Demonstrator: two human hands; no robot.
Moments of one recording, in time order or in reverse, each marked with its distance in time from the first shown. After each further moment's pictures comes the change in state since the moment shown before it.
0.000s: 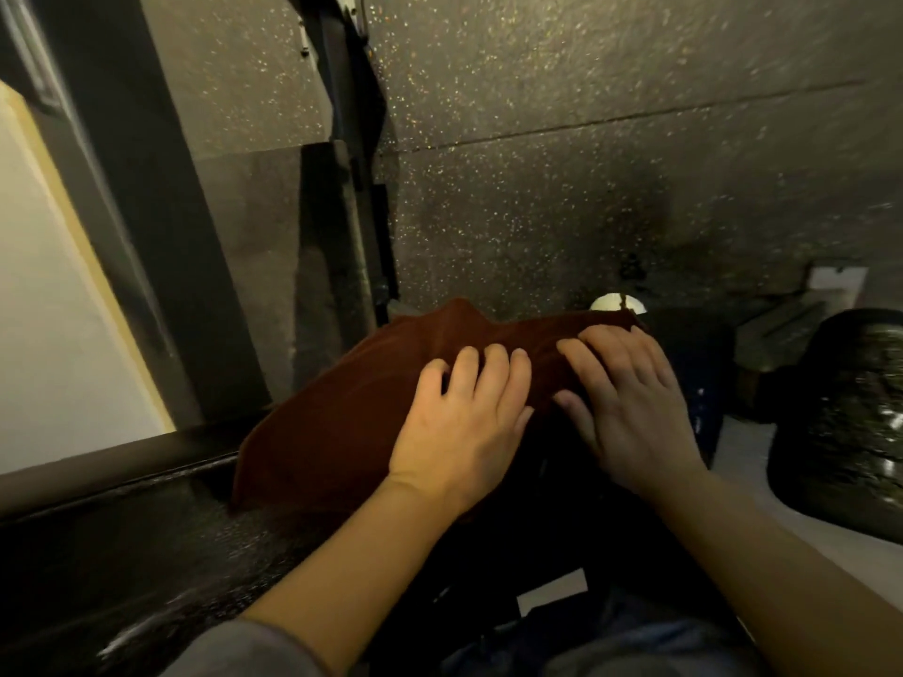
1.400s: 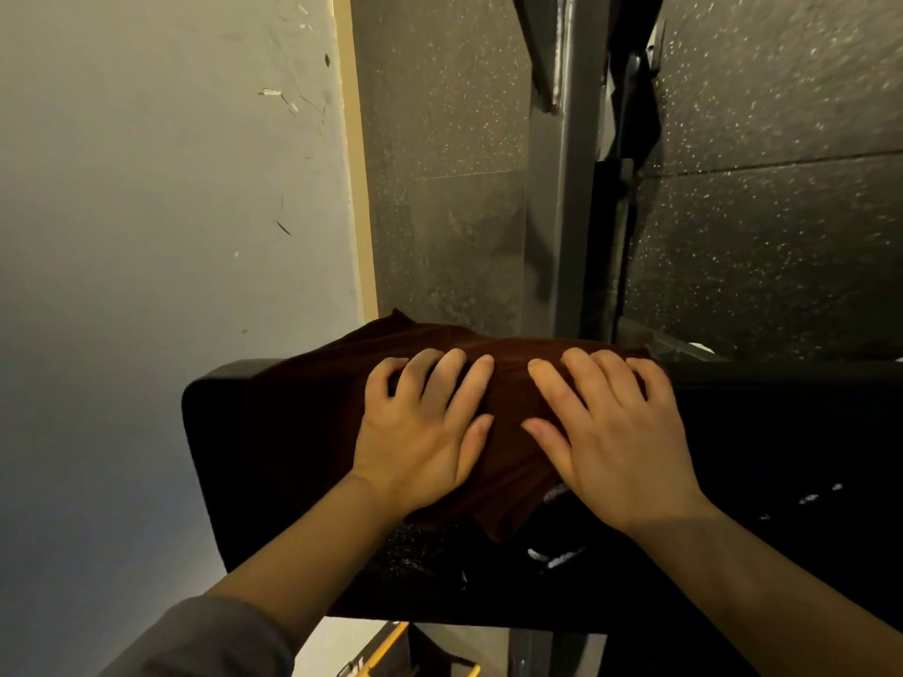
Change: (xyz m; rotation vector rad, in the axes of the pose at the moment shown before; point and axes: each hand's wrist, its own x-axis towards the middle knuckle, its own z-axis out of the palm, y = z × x) left_hand -0.223 -0.221 -0.041 0.242 0.117 -0.239; right_hand 0.035 -0.297 -0.022 0.076 0.123 -0.319
